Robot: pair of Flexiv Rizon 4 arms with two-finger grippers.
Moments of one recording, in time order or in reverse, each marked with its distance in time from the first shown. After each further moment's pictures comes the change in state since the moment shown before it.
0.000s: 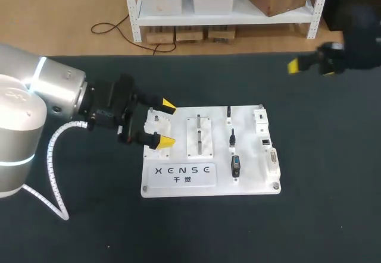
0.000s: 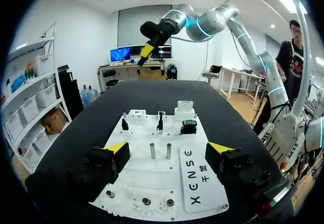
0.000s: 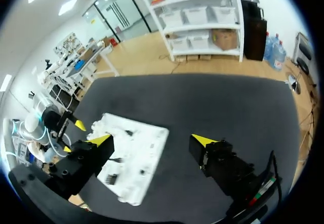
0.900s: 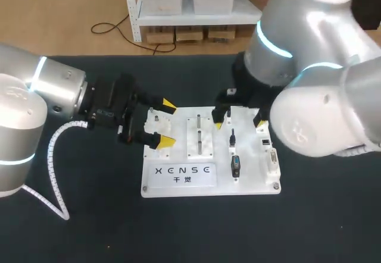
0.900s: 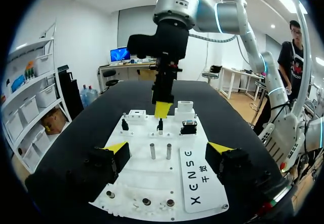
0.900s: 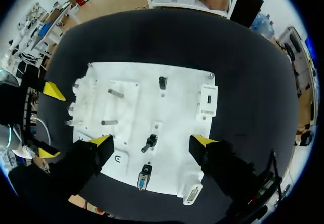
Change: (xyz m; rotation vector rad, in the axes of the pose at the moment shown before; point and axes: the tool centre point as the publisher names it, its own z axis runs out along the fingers) left arm 0.000 0.000 0.000 0.000 0.001 -0.001; right arm 0.096 0.089 0.112 0.310 0.378 0.067
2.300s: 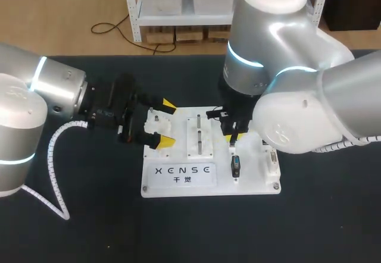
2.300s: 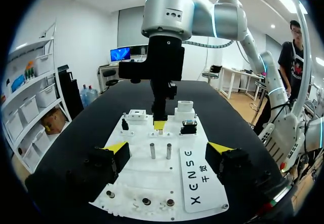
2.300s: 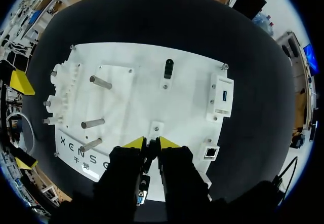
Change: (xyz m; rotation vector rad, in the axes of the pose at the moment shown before) left arm 0.000 0.000 0.000 0.000 0.001 0.000; right arm 0.005 0.001 0.038 0.085 0.093 -0.037
